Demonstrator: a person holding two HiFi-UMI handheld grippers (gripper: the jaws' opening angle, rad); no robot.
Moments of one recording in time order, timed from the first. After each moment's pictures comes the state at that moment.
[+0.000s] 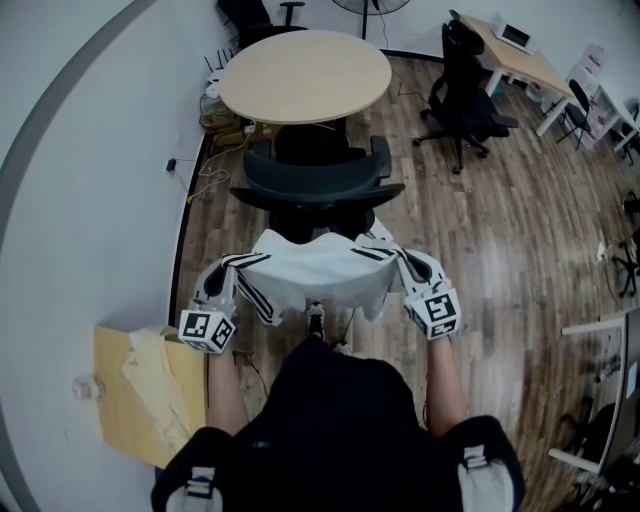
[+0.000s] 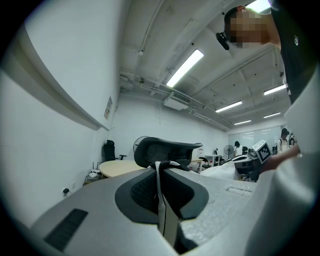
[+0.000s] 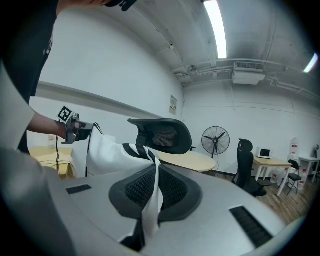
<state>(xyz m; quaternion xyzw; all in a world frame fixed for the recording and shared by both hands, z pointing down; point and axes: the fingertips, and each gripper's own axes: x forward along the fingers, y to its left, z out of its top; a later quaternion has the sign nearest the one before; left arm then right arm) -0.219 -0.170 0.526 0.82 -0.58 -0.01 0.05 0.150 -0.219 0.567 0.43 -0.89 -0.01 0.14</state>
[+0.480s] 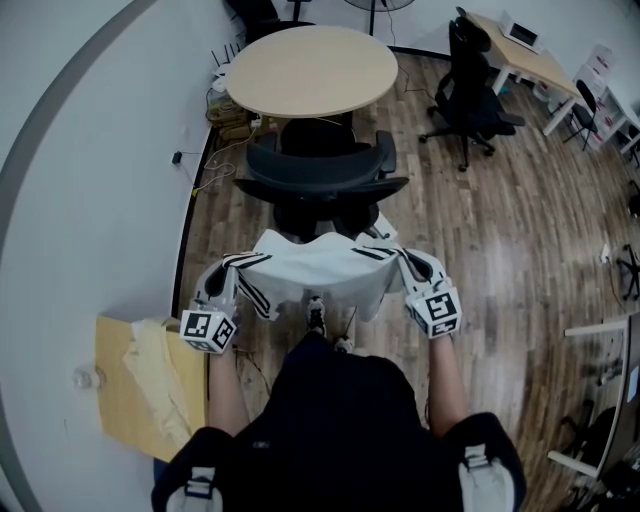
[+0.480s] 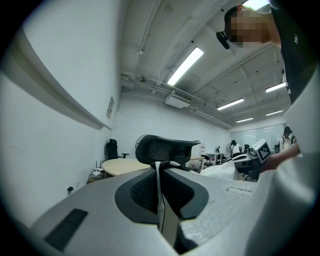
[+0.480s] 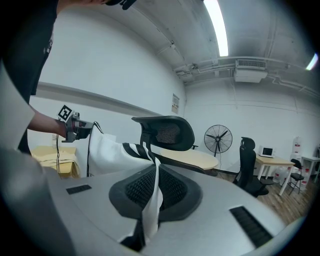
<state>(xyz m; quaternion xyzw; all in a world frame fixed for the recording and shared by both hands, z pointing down) -0.219 -0.145 0.535 0.81 -0.59 0.00 0.06 0.152 -0.203 0.583 0.42 -0.90 0.00 0.15</state>
